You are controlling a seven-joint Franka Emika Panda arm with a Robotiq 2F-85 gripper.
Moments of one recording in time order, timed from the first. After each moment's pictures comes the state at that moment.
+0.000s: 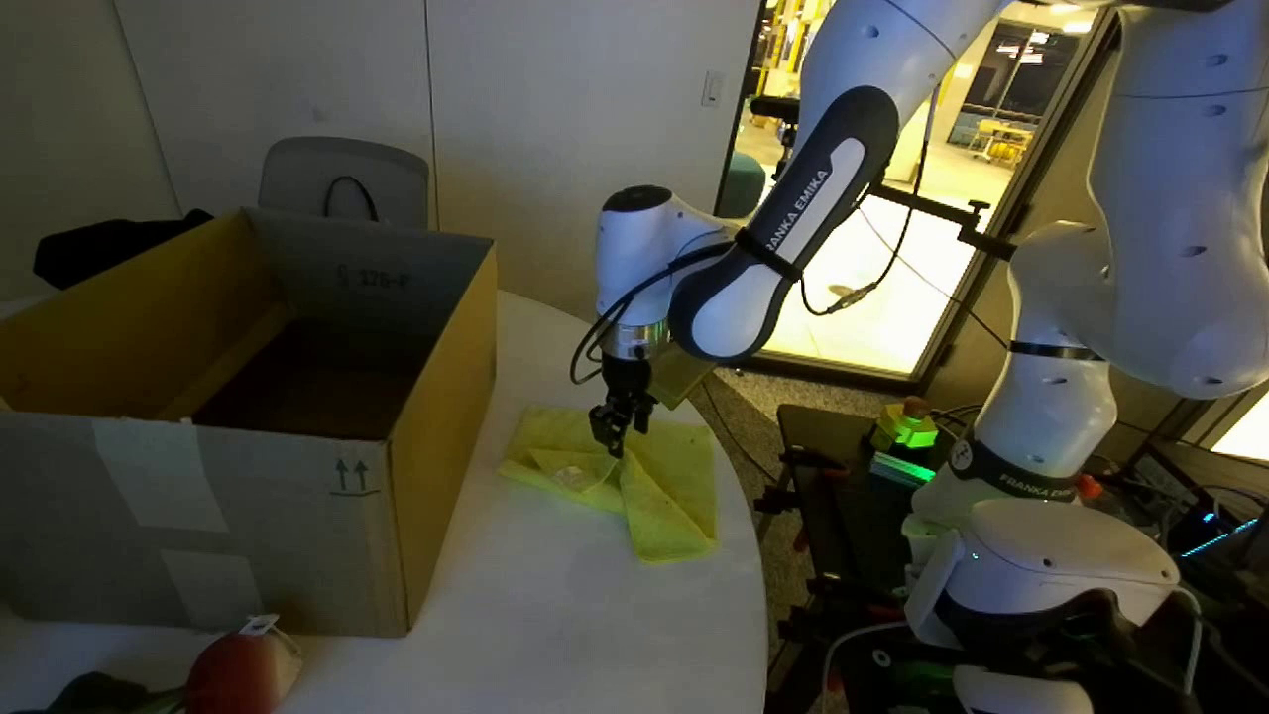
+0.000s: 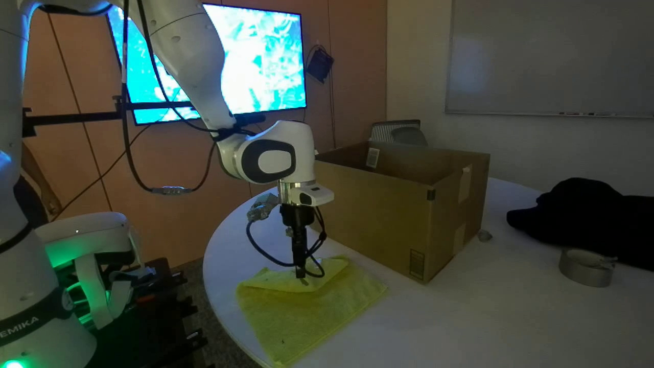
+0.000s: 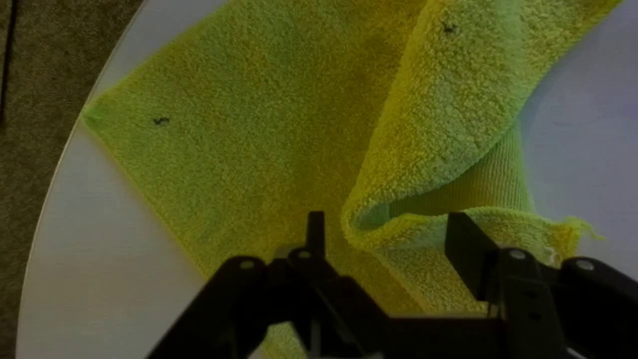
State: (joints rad) arm 0.15 0.32 -0.18 -2.41 -0.13 2.65 0.57
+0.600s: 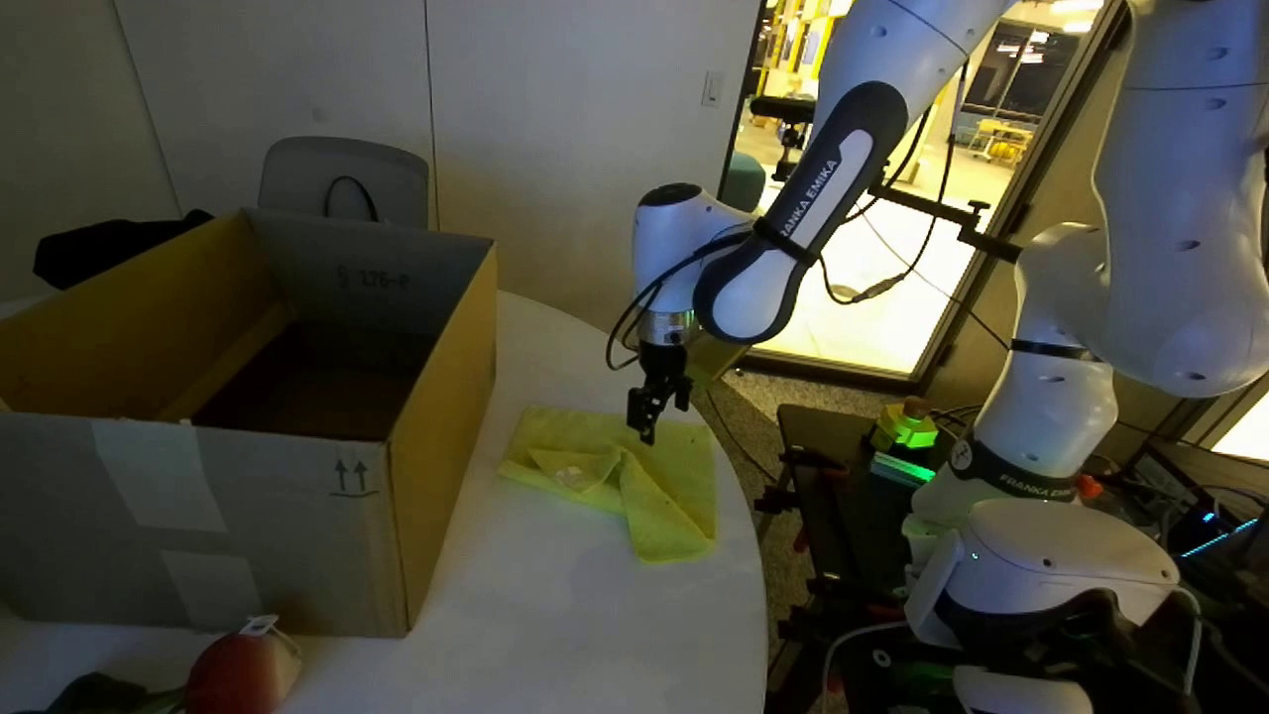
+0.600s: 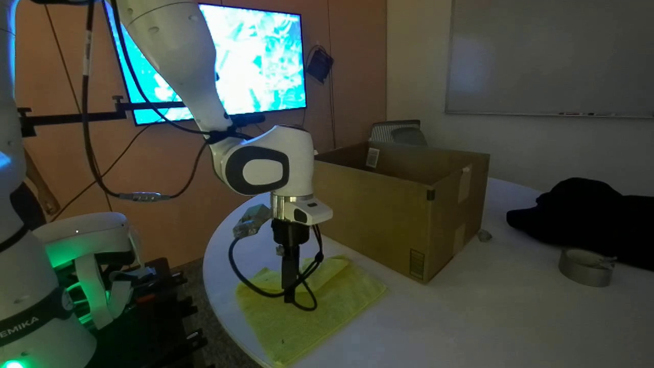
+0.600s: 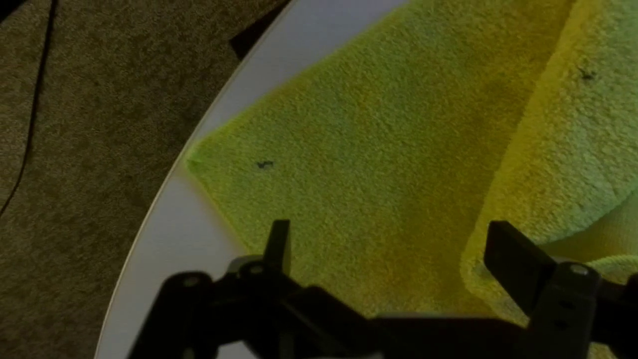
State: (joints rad) arm 0.05 0.27 -0.20 -2.52 -0.13 2.65 0.45
